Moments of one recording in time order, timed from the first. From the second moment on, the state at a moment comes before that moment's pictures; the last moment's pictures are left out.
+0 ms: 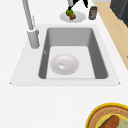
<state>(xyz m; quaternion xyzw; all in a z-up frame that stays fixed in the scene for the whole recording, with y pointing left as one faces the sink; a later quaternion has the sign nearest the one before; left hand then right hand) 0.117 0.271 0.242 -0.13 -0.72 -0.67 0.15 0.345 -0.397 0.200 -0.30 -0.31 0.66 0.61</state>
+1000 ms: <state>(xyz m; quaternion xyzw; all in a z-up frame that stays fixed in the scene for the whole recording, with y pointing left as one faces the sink) 0.117 0.271 0.242 -0.13 -0.72 -0.67 0.15 0.391 -0.412 0.117 -0.27 -0.30 0.66 0.63</state>
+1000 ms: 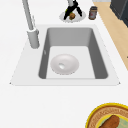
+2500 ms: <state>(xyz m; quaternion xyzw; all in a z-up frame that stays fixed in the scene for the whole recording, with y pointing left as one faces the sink) 0.117 0.271 0.242 -0.13 -0.72 -0.67 0.15 0.398 -0.407 0.156 -0.33 -0.40 0.62 0.58</state>
